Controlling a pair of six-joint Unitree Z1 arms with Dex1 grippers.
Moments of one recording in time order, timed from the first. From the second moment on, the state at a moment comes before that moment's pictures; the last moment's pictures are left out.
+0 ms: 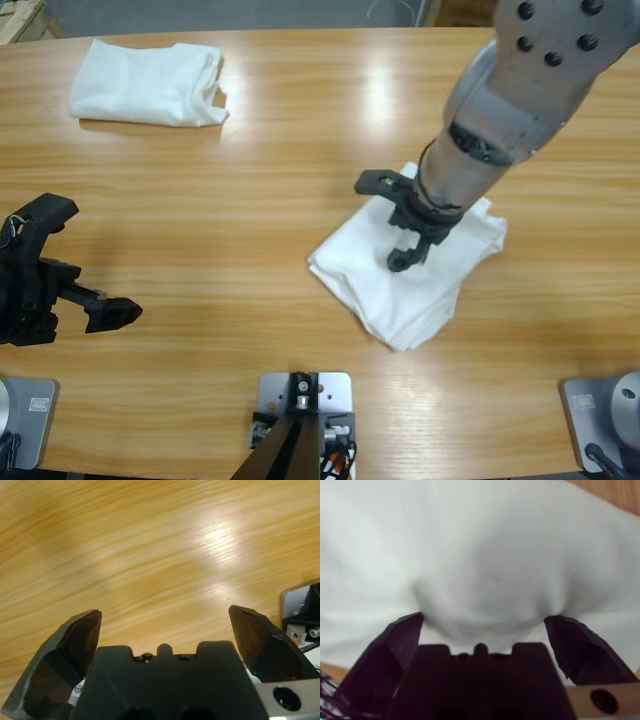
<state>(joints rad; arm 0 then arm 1) -1.10 1.42 -0.92 0.85 0.13 -0.79 0.77 1.97 -1.24 0.79 0.15 -0.36</state>
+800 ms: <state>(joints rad) -1.10 1.44 -0.92 0.82 0.13 -0.79 0.81 1.61 -1.09 0.76 0.10 -0.62</state>
